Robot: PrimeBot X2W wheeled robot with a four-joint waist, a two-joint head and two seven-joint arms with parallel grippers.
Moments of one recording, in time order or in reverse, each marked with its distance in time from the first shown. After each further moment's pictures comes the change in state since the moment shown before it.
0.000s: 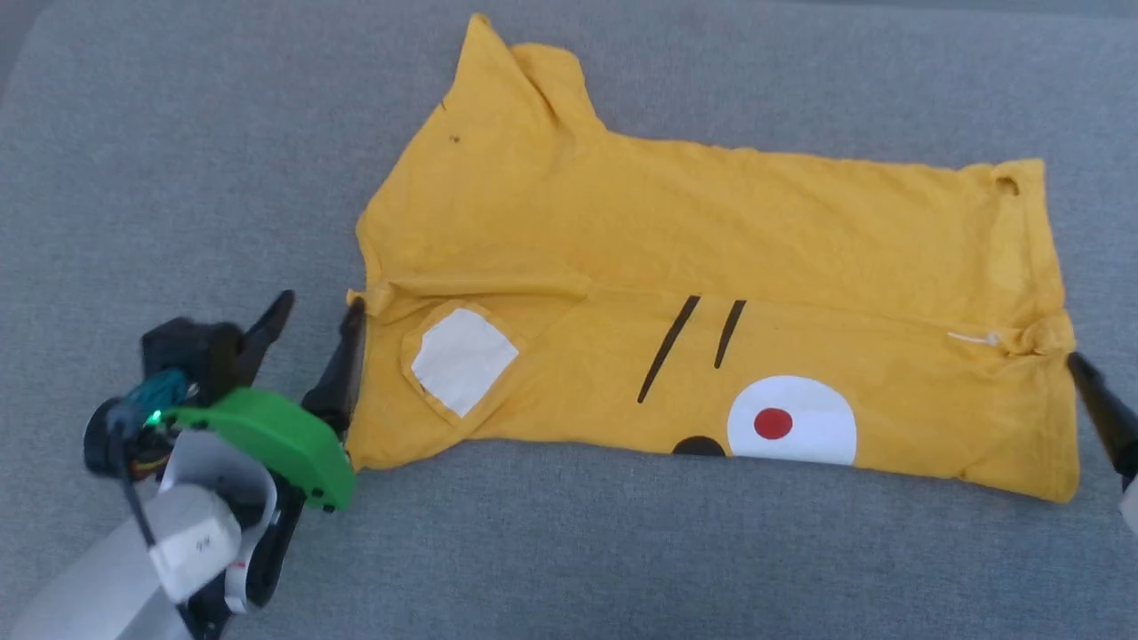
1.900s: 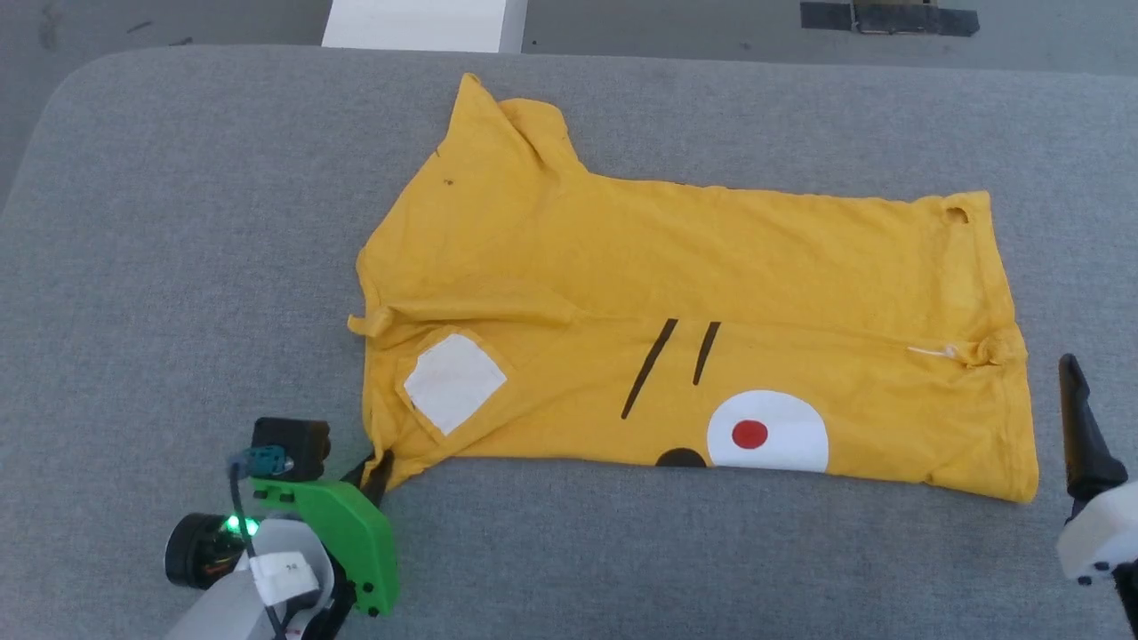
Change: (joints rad) left arm 0.226 -0.243 0.203 0.179 0.228 -0.169 0.325; right arm 0.113 0.256 -0.034 -0.089 -0.352 0.000 -0.388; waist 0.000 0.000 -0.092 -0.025
